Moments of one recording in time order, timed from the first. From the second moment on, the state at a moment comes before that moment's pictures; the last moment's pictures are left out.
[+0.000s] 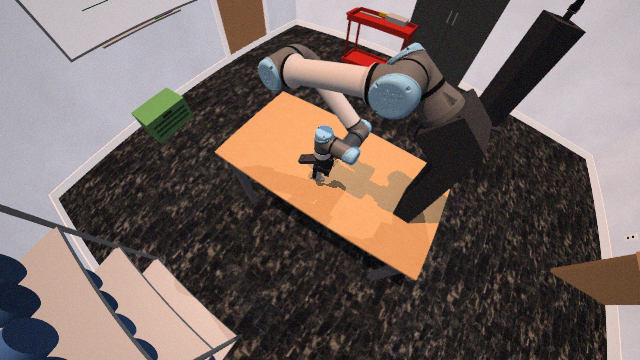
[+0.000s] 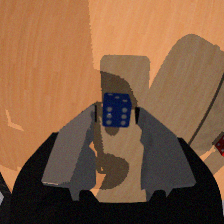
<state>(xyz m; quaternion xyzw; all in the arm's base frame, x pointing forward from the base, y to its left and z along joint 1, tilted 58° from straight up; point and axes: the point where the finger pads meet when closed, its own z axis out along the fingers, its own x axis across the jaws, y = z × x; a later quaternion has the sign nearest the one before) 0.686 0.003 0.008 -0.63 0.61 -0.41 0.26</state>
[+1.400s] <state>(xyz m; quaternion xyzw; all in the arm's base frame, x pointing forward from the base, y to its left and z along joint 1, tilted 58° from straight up) 0.686 0.003 0.008 -0.63 0.61 -0.41 0.26</state>
